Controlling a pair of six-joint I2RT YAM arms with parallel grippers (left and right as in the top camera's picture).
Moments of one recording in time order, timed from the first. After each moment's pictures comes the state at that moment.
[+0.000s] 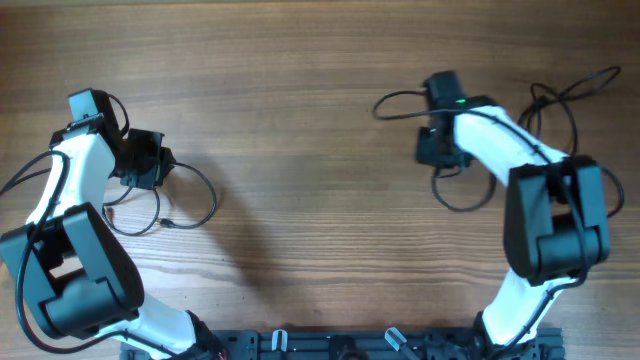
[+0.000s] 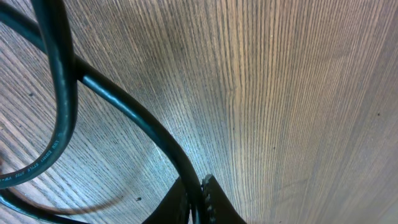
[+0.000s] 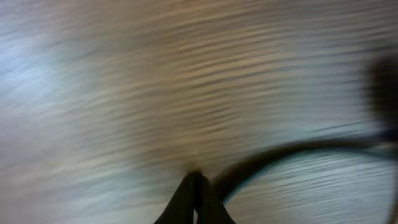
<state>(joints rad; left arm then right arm) 0.35 1.78 1.16 -0.77 0.30 -1.02 0.14 1.96 1.23 -0.73 0.14 0.37</state>
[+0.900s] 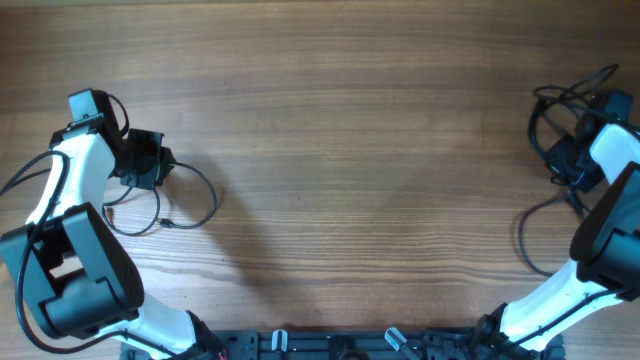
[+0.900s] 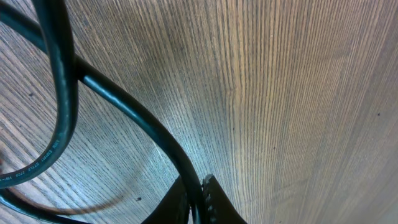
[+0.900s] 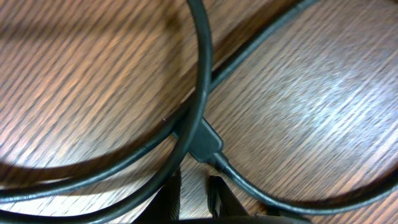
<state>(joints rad) 0.35 1.78 1.16 -0.77 0.30 -1.02 -0.49 1.96 1.22 -0.63 0.22 0.37</state>
